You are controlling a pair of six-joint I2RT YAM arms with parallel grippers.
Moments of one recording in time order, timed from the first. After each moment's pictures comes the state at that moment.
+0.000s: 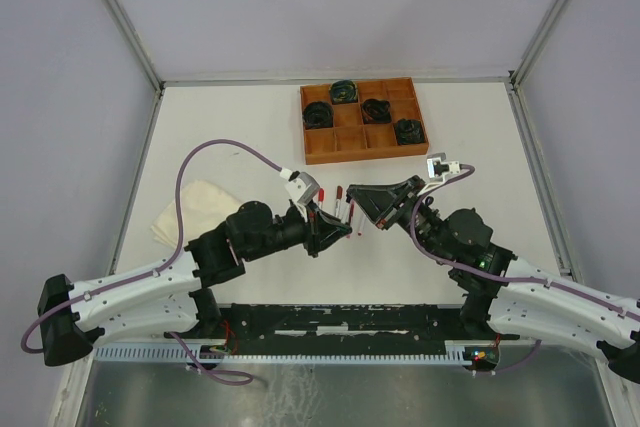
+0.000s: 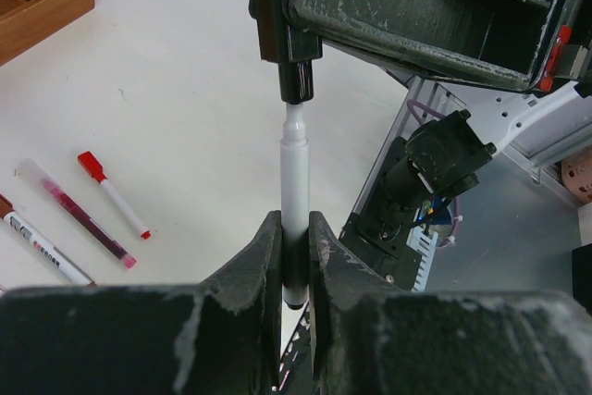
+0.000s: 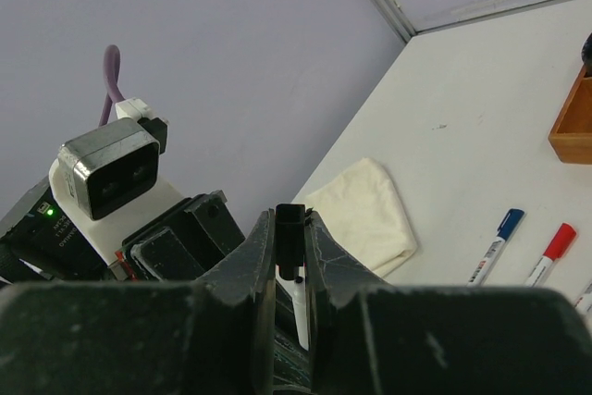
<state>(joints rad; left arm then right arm) -1.10 0.89 0.66 0.12 0.04 -0.39 1.06 0.76 0.58 0.37 0.28 0.70</state>
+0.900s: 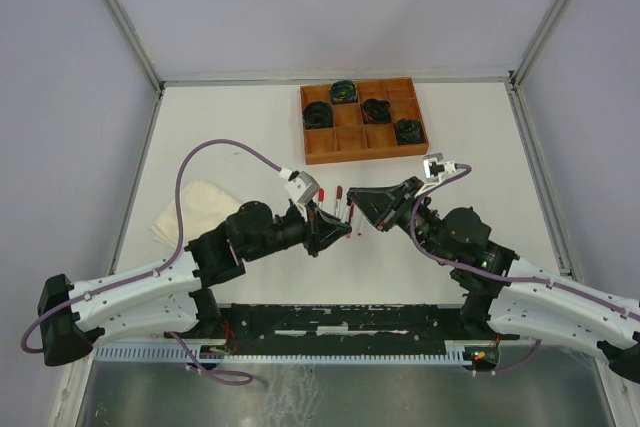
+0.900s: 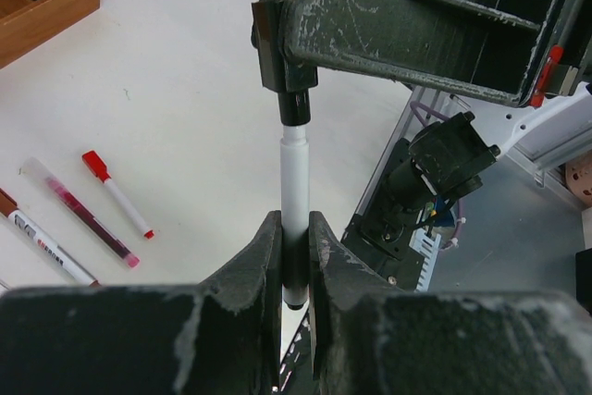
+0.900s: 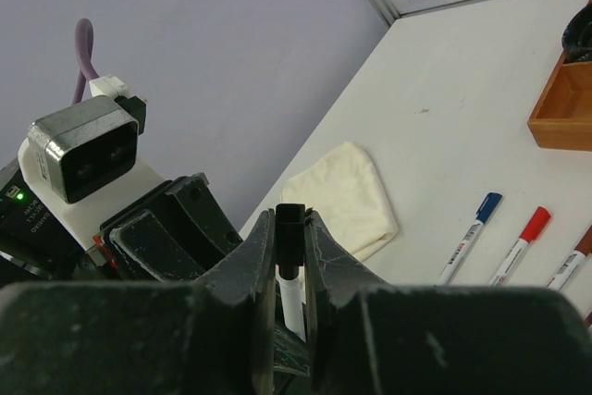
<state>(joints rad) -1.10 0.89 0.66 0.12 0.03 -0.39 1.06 0.75 0.60 0.30 0.28 0.68</state>
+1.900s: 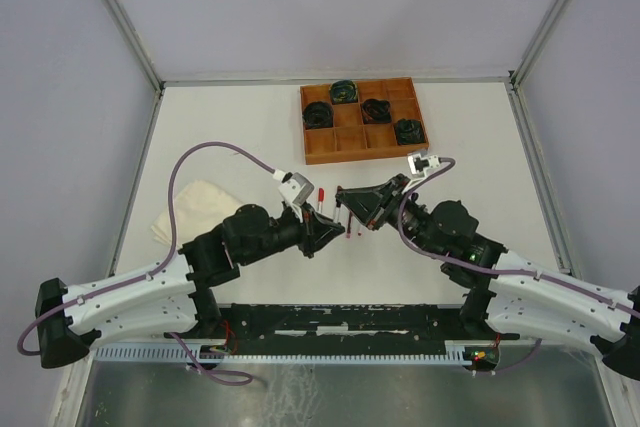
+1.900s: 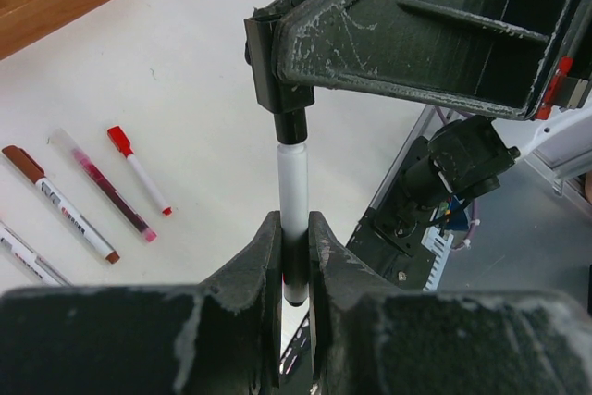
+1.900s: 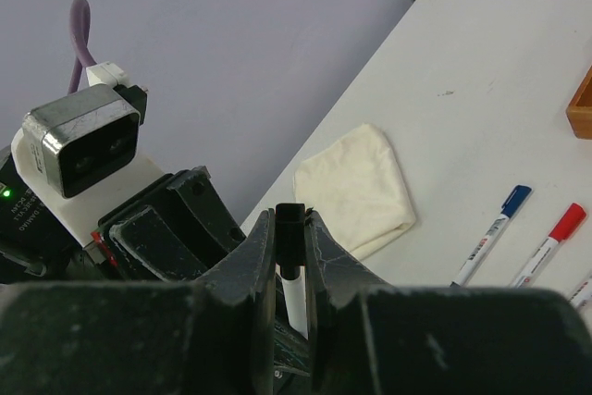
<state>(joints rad) -1.10 0.85 0.66 0.04 -0.04 -0.41 1.04 0.84 0.61 0.35 0.18 0.71</state>
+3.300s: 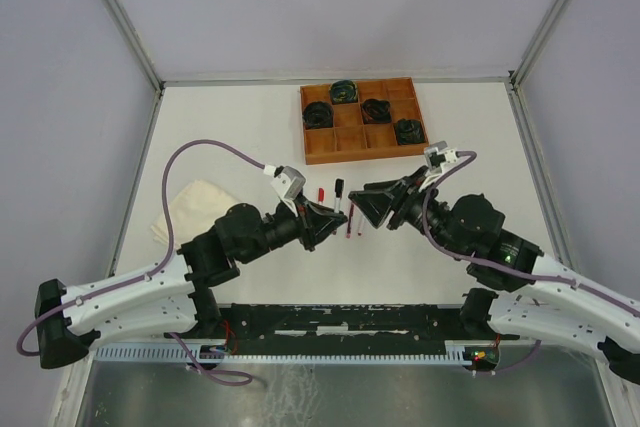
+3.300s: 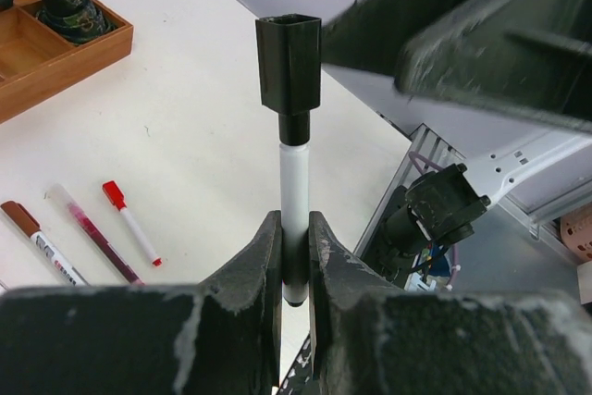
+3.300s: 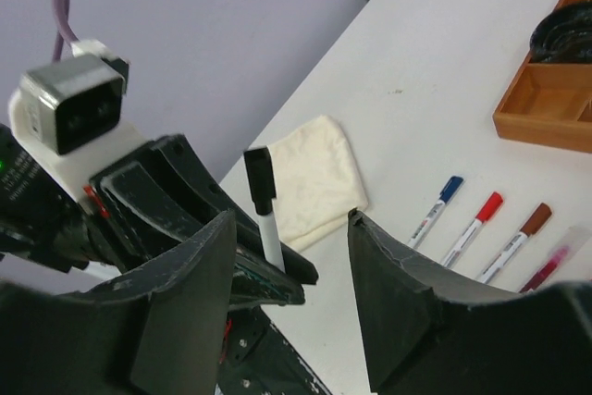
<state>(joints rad) -1.11 0.84 0.66 0.15 -0.07 -0.42 1.06 0.74 0.79 -0.04 0.23 0.58</state>
